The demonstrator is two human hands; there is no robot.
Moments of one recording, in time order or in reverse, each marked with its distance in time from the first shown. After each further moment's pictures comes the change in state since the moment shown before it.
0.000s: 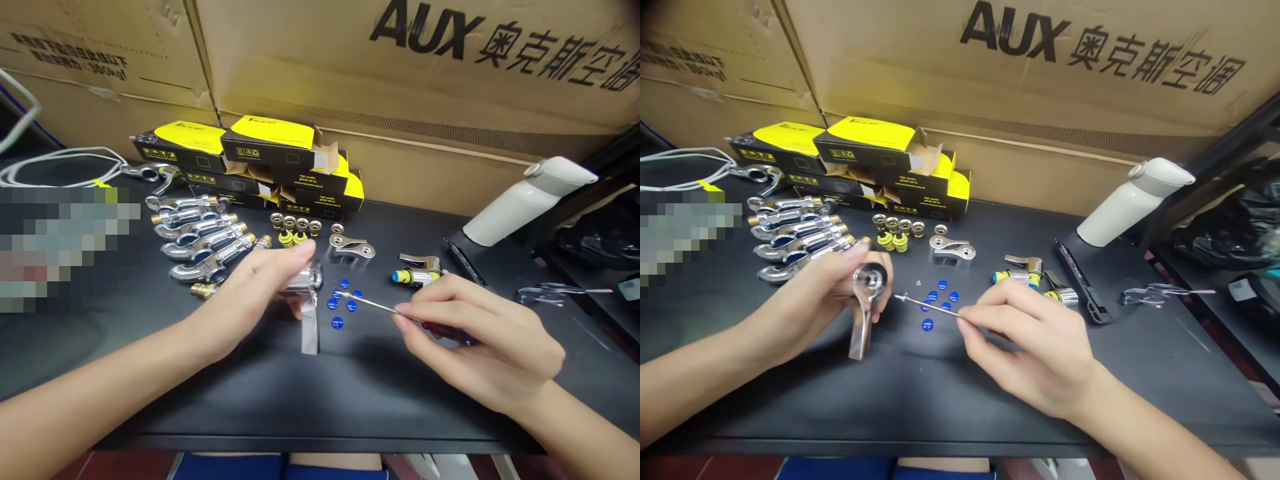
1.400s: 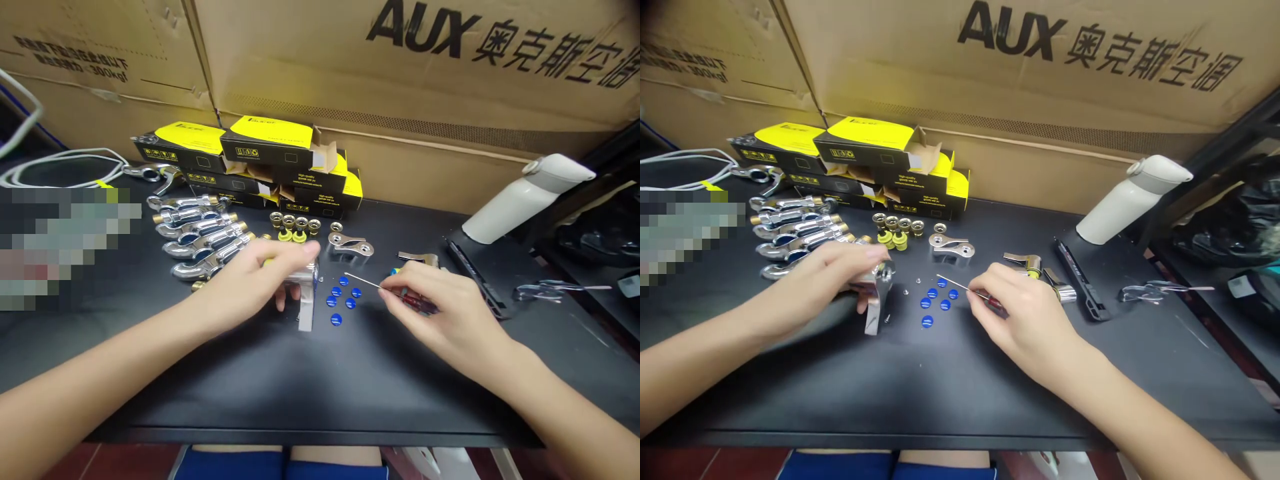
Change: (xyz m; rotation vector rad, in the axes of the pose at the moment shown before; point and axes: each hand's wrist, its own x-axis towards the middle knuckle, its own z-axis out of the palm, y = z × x) left_hand 0.010 -0.003 -0.007 0.259 0.067 -0.008; right_hand -0.001 0.024 0.004 -0.153 -0.263 0.166
